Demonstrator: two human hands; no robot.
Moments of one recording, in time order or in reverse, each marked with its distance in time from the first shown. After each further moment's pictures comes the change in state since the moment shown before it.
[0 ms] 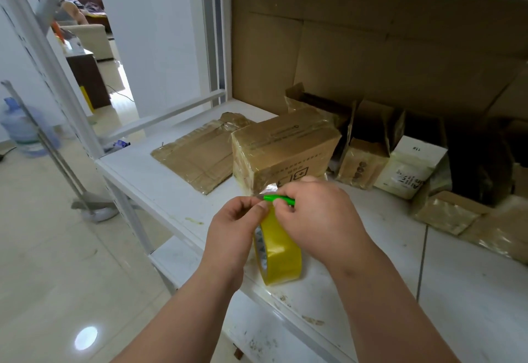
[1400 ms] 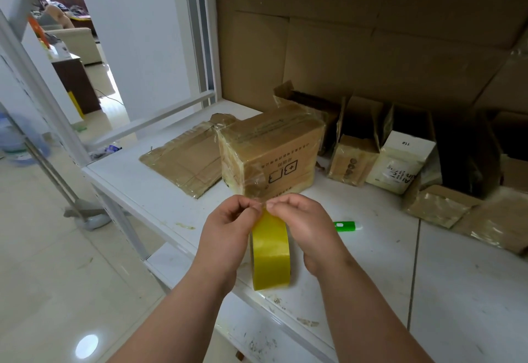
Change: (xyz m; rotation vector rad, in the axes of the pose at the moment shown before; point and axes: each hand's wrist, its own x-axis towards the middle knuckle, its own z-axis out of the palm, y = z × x) left_hand -0.001 0.007 0.002 0.084 -0.068 0.054; right_hand 0.005 0.016 0.042 1.108 -0.091 0.504
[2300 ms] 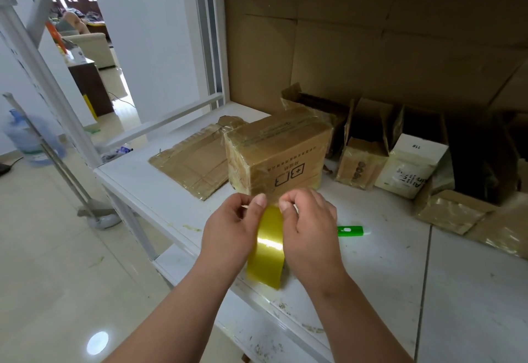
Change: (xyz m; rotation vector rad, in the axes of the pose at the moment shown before) left_hand 0.007 0.005 0.000 0.442 0.133 0.108; right_hand -0.001 0.023 0.008 -0.592 0.345 -0.697
